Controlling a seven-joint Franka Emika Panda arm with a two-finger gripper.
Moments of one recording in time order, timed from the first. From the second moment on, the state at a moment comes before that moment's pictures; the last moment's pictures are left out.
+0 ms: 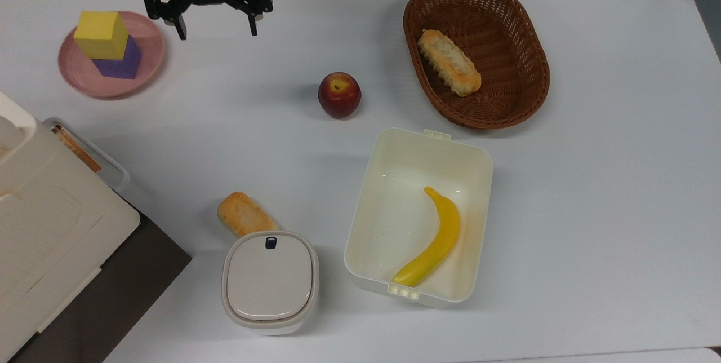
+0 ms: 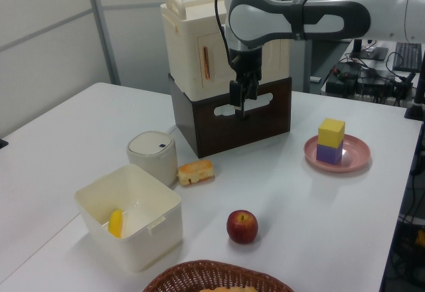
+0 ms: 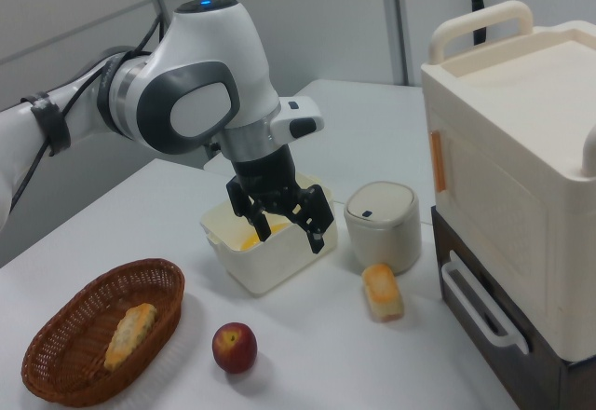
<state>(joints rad) -0.09 0.17 -0.05 -1.48 -0.03 1.71 -0.27</state>
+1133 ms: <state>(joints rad) -0.13 0.17 -0.06 -1.48 -0.06 1.67 -0.27</state>
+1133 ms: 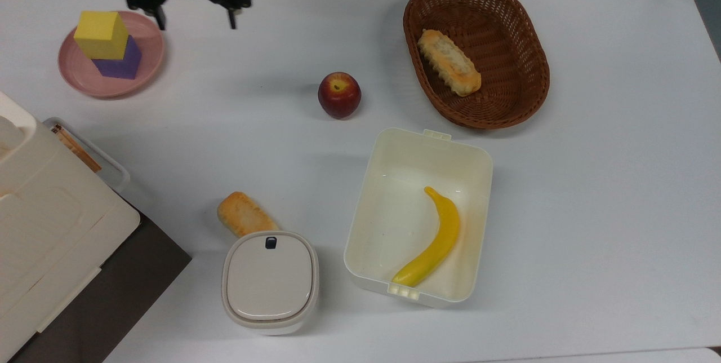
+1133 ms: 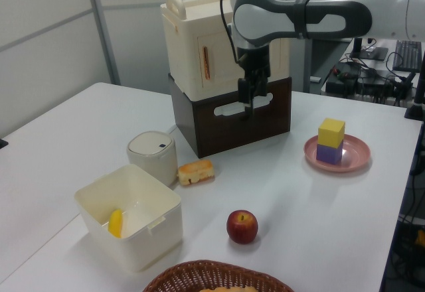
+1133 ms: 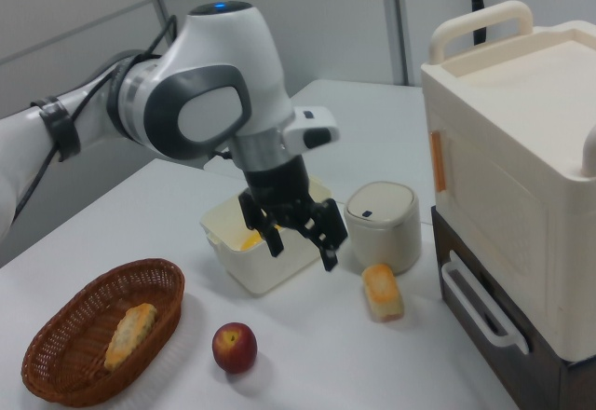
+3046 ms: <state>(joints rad) -0.48 0.43 -0.07 -1.52 -0.19 1.64 -0.53</state>
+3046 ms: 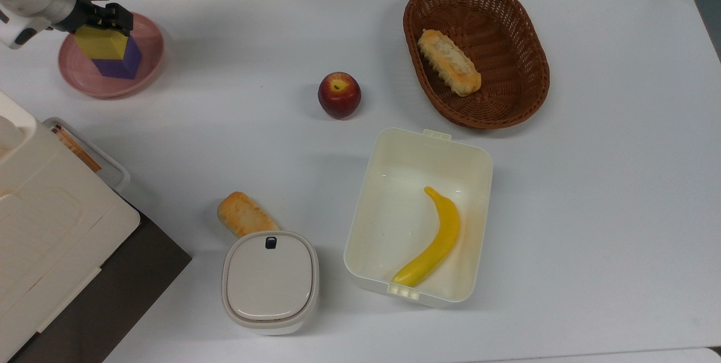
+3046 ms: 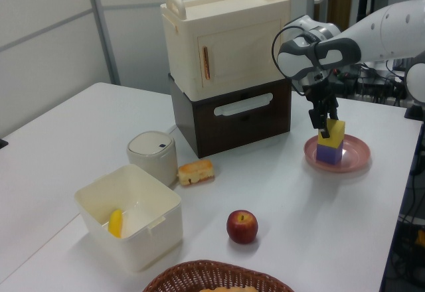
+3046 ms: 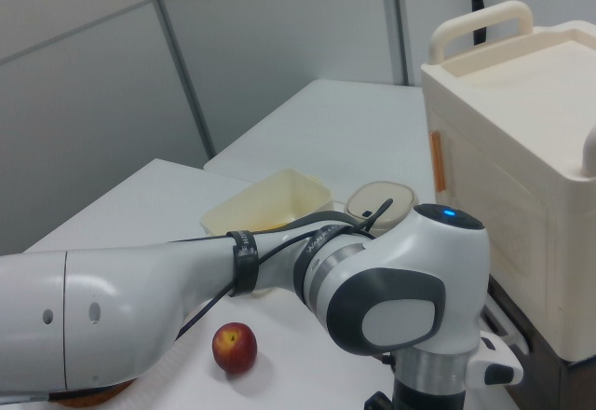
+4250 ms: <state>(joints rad) -0.26 0.36 -0.05 -1.47 -0.15 1.62 -0.34</state>
